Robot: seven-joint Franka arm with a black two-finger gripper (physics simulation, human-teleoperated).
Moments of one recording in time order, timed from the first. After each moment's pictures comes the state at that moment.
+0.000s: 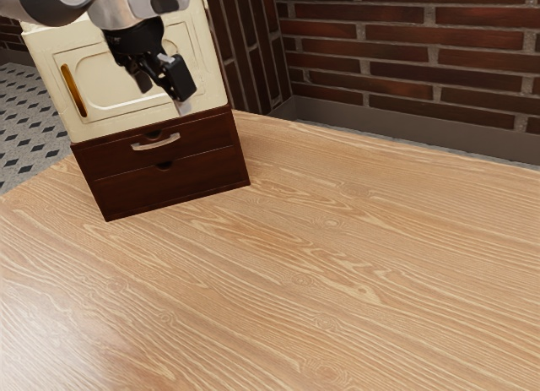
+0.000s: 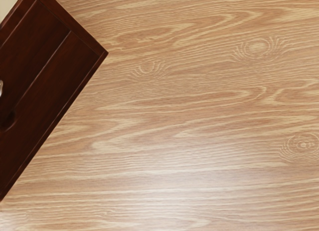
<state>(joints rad) 0.07 0.13 0.04 -1.11 0.18 1.50 0.25</state>
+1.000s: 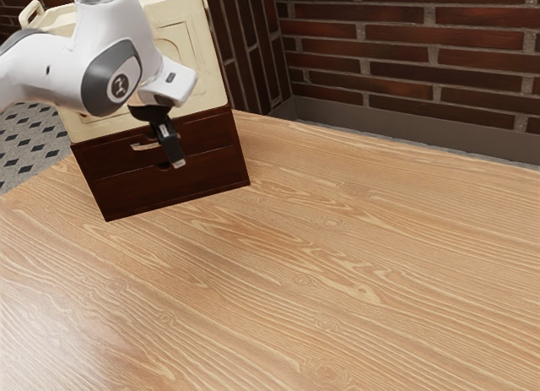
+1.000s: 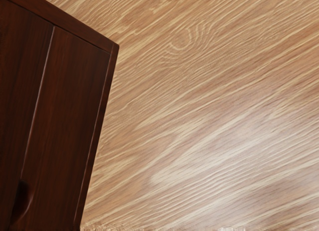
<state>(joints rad) 0.24 0.20 0.04 -1.42 0.20 1.92 0.74</state>
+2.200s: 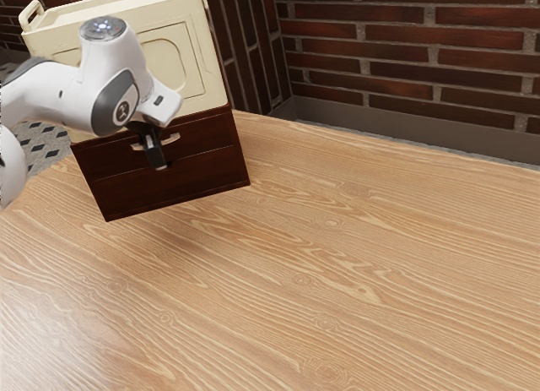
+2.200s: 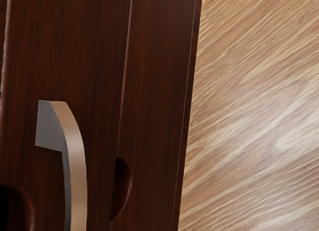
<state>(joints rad) 0.36 0.38 0.04 -1.33 0.27 2.09 0.91</state>
